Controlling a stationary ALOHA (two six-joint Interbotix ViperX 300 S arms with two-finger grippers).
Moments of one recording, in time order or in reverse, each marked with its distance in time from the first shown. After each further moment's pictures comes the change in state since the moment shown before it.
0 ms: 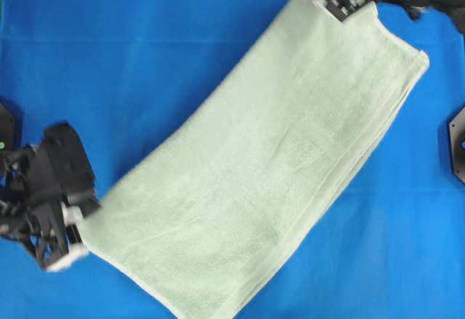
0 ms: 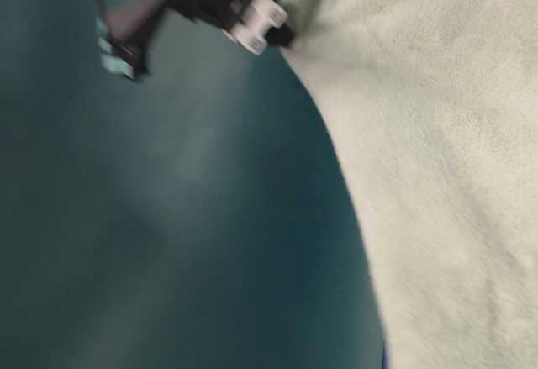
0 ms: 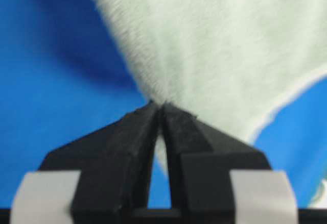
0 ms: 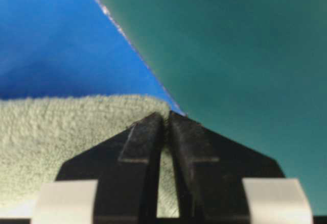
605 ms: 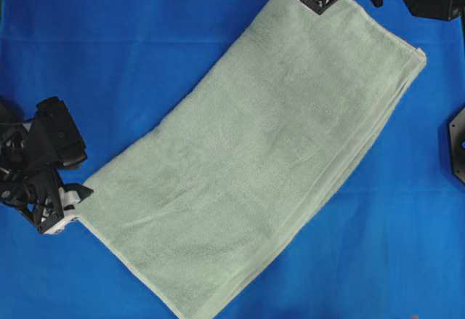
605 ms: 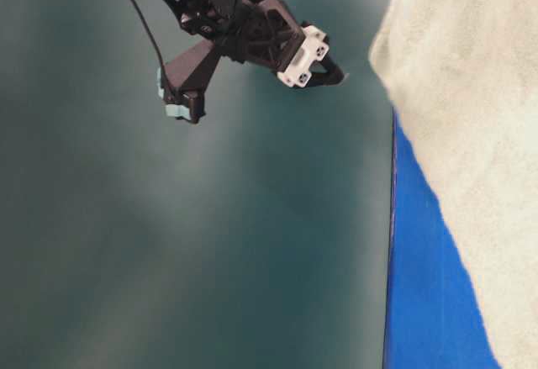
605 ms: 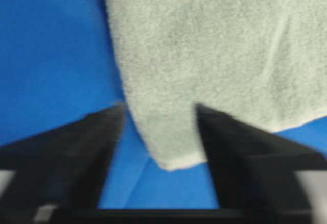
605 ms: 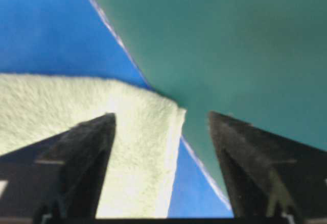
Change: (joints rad) left arm 0.078 -0.048 0.189 0.000 -0.103 0.023; right arm -0.034 0.135 -0.081 0.002 -0.023 -0.067
